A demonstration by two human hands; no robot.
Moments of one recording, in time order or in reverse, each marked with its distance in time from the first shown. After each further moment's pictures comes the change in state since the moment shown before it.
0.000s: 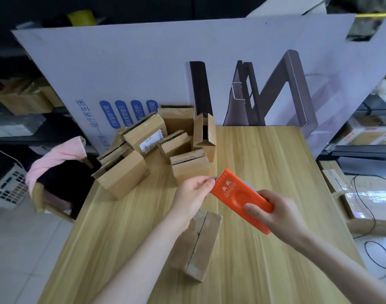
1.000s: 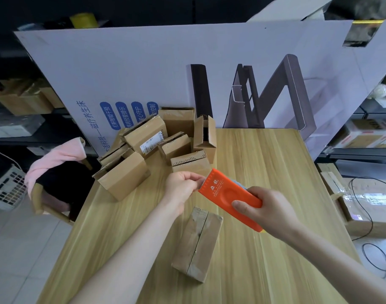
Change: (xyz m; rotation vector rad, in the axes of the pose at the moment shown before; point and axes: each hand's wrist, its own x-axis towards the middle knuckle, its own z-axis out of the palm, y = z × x) left_hand 0.026 0.003 -0.019 -0.070 0.163 -0.186; right_hand 0.002 -0.046 0.002 -0.184 -0.081 0.019
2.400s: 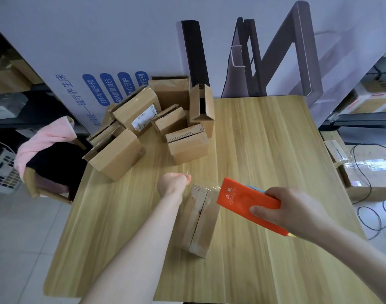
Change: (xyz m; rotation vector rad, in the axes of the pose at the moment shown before) left_hand 0.052 -0.090 0.009 0.078 0.338 -0.330; right_hand -0.019 0.038 0.002 -0.322 -0.207 0.222
